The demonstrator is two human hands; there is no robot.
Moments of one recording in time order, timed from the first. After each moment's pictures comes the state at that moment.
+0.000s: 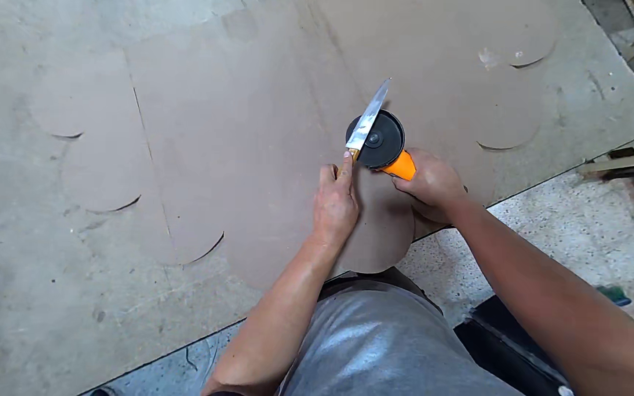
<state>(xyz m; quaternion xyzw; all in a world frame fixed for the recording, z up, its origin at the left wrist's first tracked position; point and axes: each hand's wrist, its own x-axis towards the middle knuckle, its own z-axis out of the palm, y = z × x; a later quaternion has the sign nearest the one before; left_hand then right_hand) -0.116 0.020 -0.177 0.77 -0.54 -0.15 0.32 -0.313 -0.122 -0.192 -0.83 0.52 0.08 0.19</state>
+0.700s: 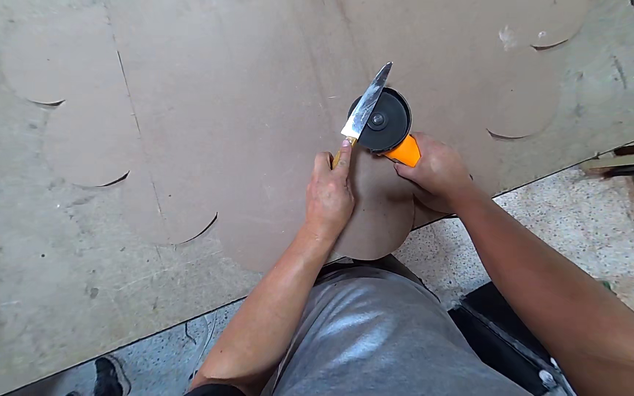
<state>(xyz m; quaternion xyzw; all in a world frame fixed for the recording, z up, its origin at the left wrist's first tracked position) -0.112 0.033 -0.178 0.77 -0.54 -0.13 0.31 -0.312 -0.120 -0.193 -0.84 0.51 0.07 0.18</state>
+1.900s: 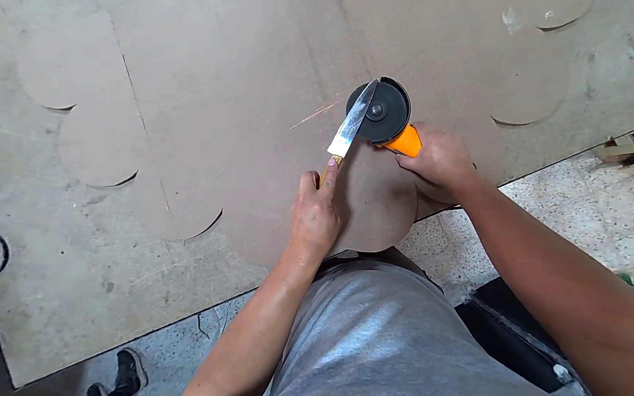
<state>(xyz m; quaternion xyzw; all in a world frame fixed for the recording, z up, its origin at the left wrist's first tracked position) -0.104 0.087 -0.163 0.78 -0.56 -0.13 0.26 -0.312 -0.120 -0.191 -0.83 0.51 0.07 0.20</state>
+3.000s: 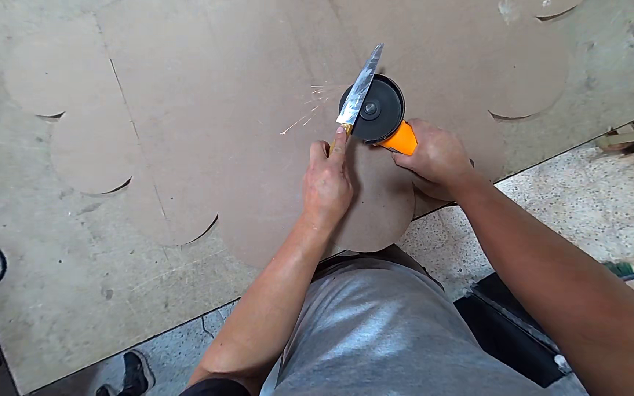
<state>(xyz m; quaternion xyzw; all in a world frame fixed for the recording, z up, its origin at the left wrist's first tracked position) -0.114 0.023 -0.168 0.77 -0.55 -0.15 0.28 -0.312 -0.120 -0.191 -0.83 0.52 0.08 0.20</state>
